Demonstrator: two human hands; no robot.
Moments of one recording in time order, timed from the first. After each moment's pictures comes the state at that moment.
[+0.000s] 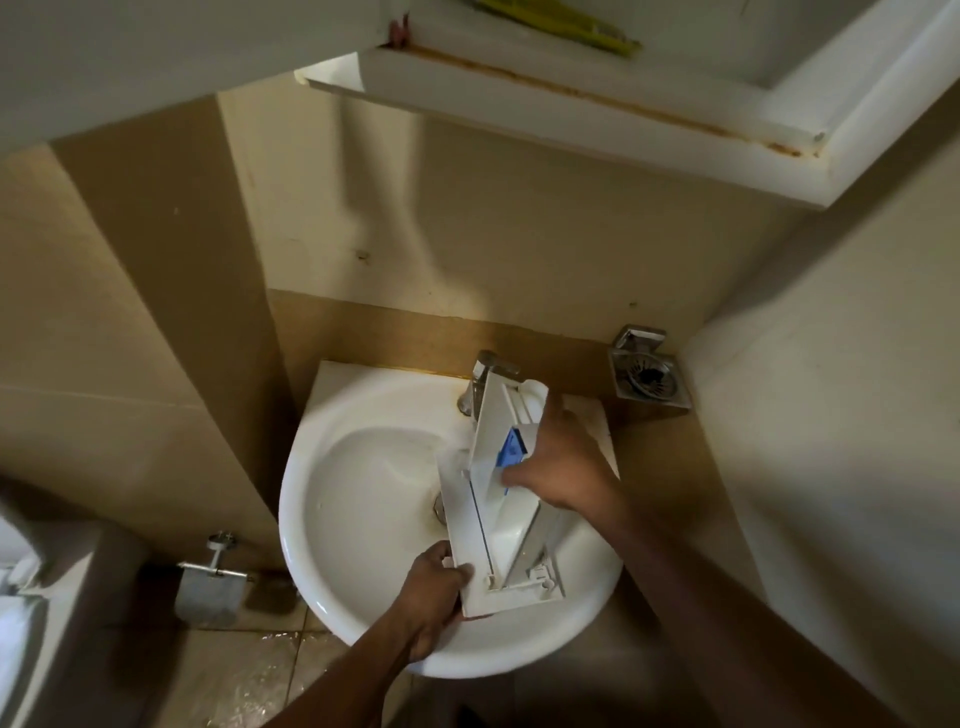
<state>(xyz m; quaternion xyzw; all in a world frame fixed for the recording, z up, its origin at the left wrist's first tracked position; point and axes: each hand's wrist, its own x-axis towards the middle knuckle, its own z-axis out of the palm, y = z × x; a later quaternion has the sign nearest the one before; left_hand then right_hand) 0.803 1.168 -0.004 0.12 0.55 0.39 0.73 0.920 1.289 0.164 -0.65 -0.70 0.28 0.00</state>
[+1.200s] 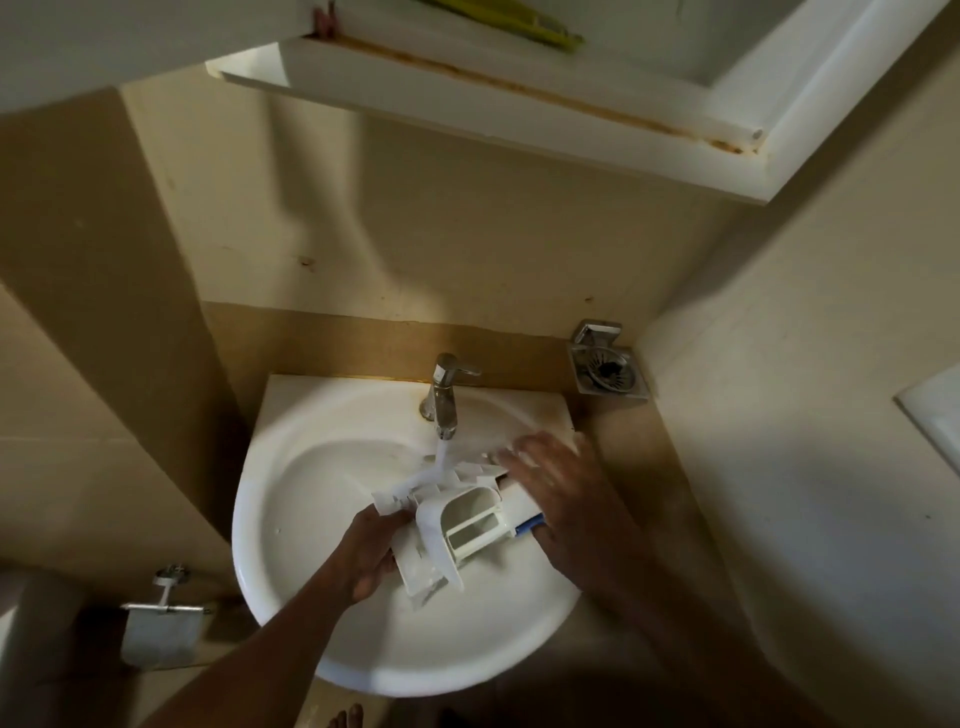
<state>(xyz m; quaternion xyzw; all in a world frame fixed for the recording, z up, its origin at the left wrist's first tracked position) 0.753 1.233 -0.031 0.18 0.52 0.40 0.74 0.986 1.242 0.133 -0.44 -0.90 -0.05 0.04</state>
